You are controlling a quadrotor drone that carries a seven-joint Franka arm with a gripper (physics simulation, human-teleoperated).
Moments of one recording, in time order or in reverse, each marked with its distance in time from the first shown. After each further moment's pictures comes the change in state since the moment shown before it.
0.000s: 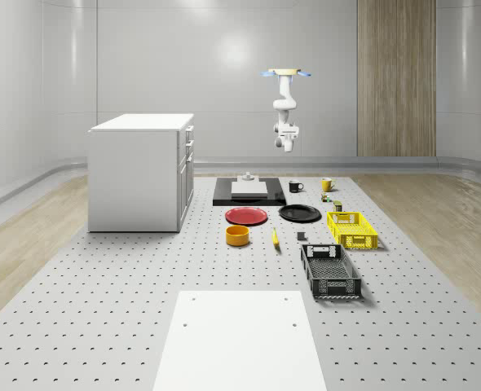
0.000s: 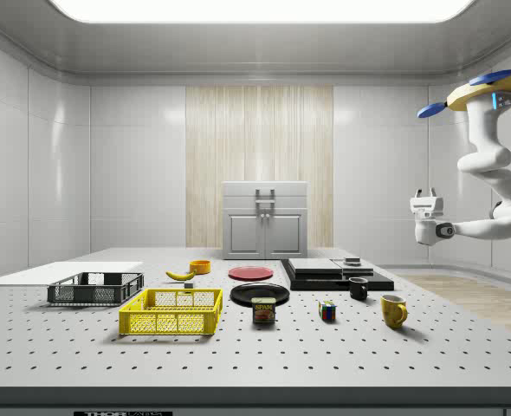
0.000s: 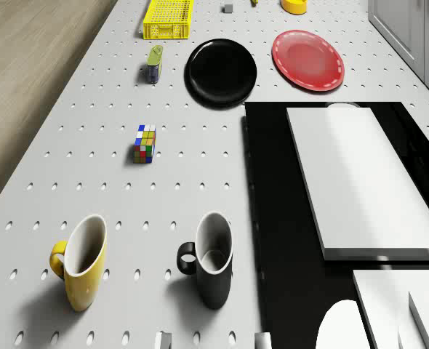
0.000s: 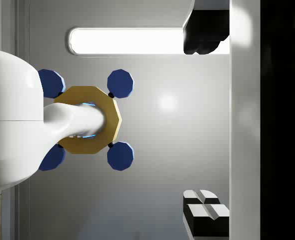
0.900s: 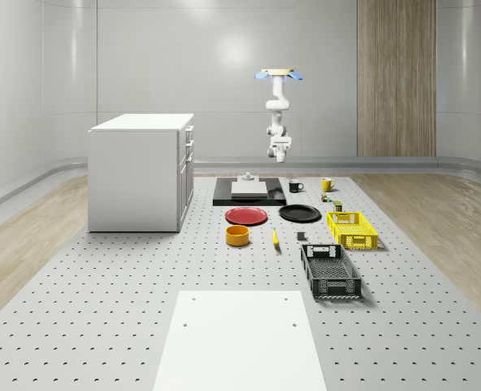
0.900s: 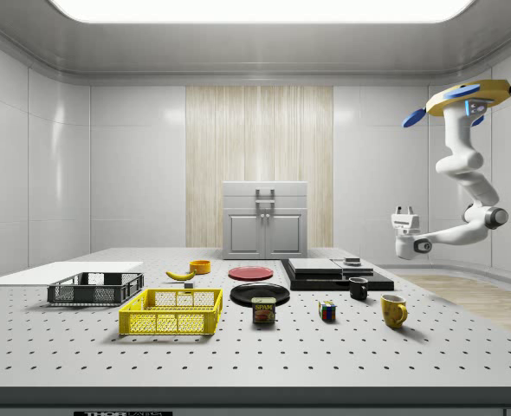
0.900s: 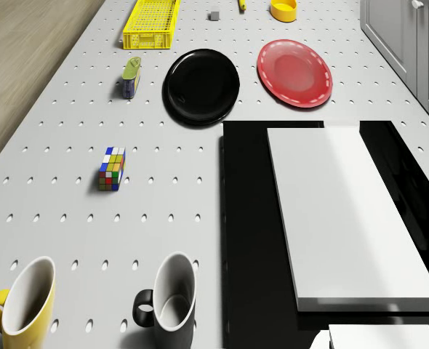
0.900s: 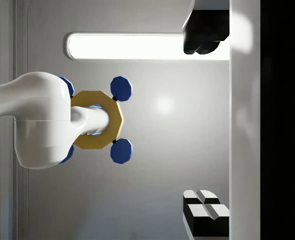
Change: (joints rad) arm -0.006 0.082 0.003 0.283 0.002 -0.187 -0.003
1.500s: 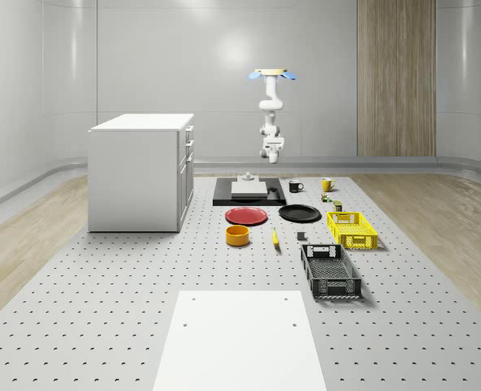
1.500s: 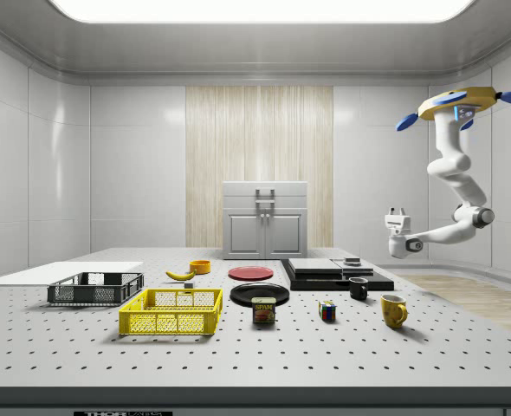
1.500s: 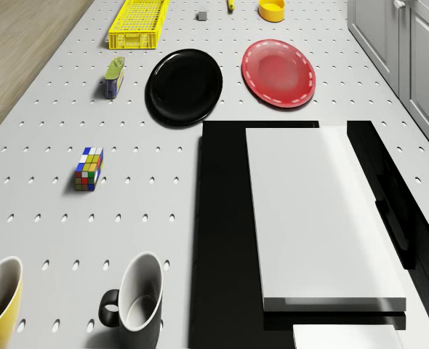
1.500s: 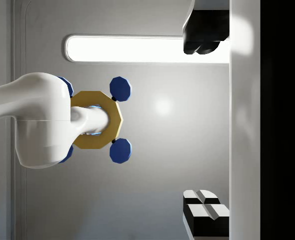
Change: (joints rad) arm -0.002 0.002 0.001 0.012 0.000 -0.002 -0.001
